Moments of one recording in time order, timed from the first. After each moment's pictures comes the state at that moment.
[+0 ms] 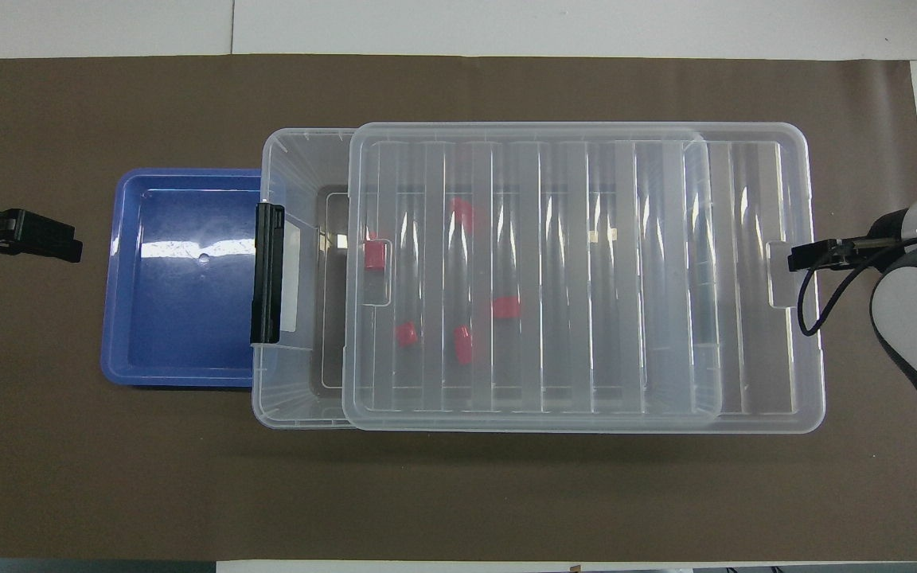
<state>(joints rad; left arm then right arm) -0.02 -0.01 -0.05 -1.61 -0.02 1.57 0.08 -0.10 0.00 -0.05 -2.02 0.04 2.04 -0.19</state>
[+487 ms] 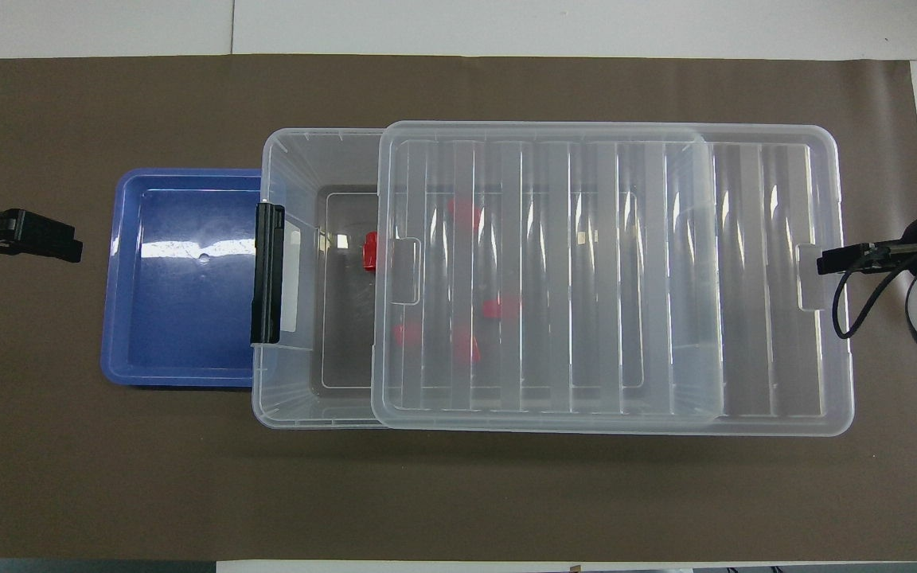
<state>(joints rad) -0.02 -0.01 -0.05 -1.61 -0.02 1.57 0.08 -0.16 0.00 -0.05 -2.02 0.03 2.05 -0.26</state>
